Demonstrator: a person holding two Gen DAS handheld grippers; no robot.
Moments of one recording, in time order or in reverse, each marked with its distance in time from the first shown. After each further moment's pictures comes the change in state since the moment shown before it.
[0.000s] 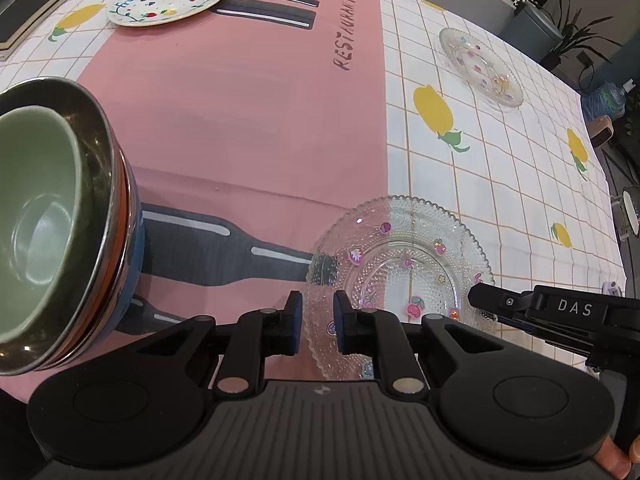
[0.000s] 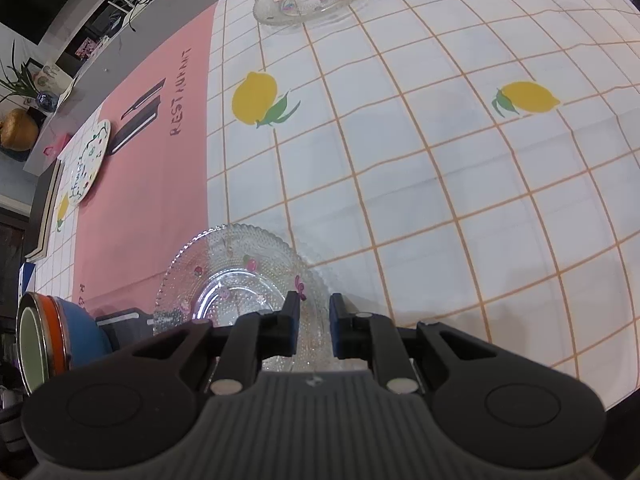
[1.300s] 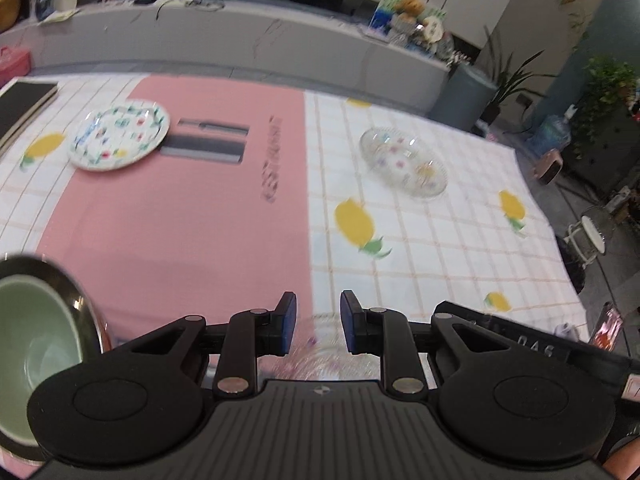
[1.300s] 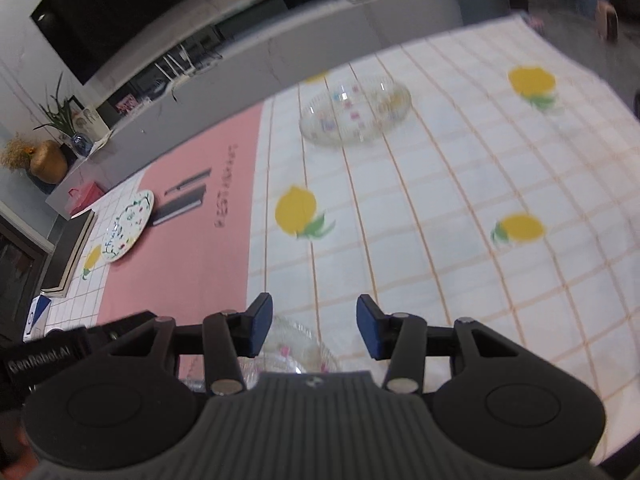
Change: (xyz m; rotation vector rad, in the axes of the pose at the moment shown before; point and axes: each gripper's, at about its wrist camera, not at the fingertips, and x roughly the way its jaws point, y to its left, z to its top) left arm -0.053 -0.040 0.031 0.131 -0.292 -0.100; right arm -0.053 0.019 0.006 -0.140 -0.331 0.030
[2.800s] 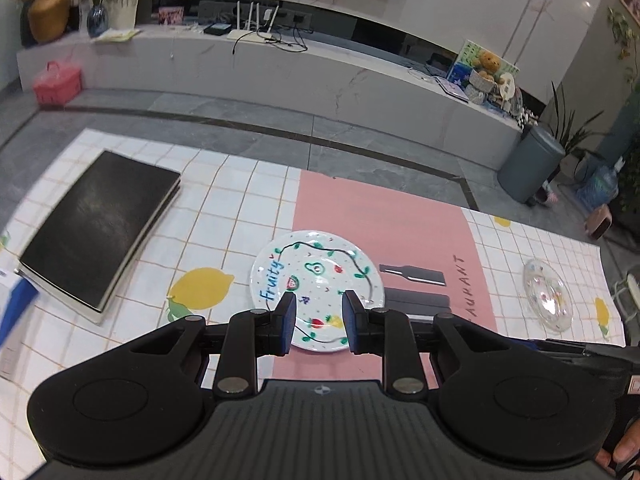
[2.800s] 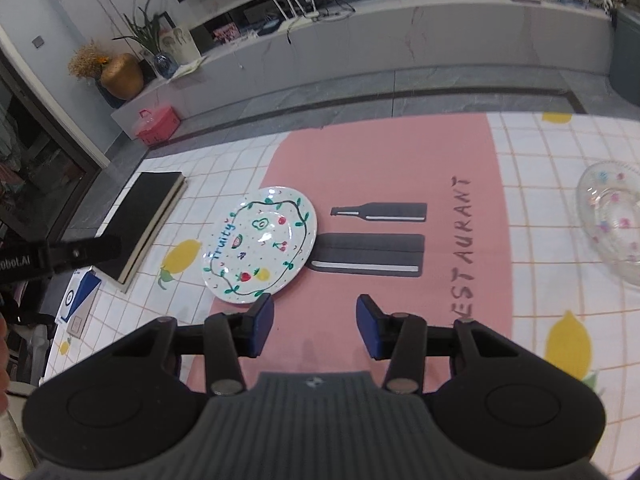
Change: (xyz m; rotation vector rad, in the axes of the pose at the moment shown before) left arm -0.005 0.228 0.147 -0.069 -0.066 0.097; right arm 0.162 0.214 0.087 -0.228 0.176 0.171
